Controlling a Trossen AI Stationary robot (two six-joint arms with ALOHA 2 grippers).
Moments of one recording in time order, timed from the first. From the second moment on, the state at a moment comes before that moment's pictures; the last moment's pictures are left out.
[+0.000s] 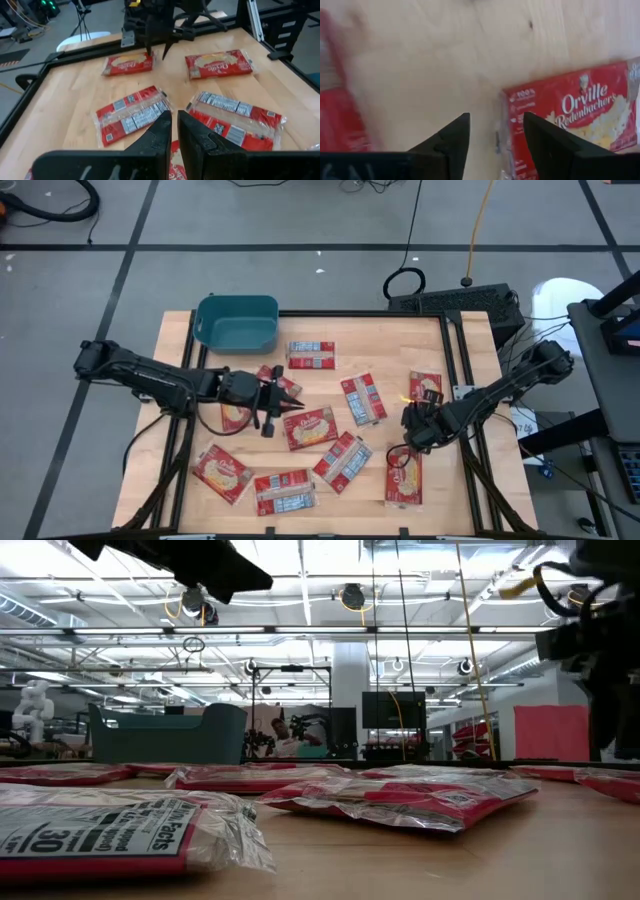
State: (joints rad) left arm -0.15 1.22 0.73 0.11 -0.06 0.16; right arm 0.50 1.29 0.64 -0.98 0.29 0.78
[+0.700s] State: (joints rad) left arm -0.14 1.26 0.73 0.15 -0.06 0.18; right arm 0.50 1.29 0.48 -0.76 0.40 0.84
